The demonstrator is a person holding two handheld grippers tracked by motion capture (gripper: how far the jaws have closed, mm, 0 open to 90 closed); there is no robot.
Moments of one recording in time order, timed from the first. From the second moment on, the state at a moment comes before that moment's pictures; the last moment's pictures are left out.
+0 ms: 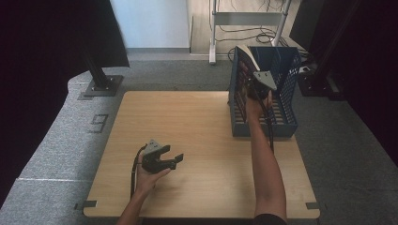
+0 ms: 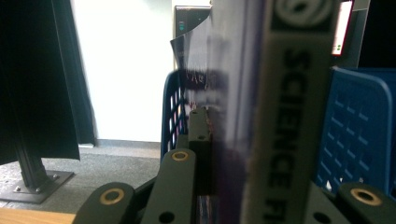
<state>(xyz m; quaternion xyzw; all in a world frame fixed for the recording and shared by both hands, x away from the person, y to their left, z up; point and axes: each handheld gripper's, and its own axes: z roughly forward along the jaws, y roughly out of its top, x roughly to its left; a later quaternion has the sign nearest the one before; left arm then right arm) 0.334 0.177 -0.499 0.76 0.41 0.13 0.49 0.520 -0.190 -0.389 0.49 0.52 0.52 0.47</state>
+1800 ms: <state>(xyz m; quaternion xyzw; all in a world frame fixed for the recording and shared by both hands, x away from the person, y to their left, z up) 0.336 0.181 -0.497 0.76 0.41 0.13 0.49 0.523 -0.193 -0.423 0.51 0.54 0.47 0.47</state>
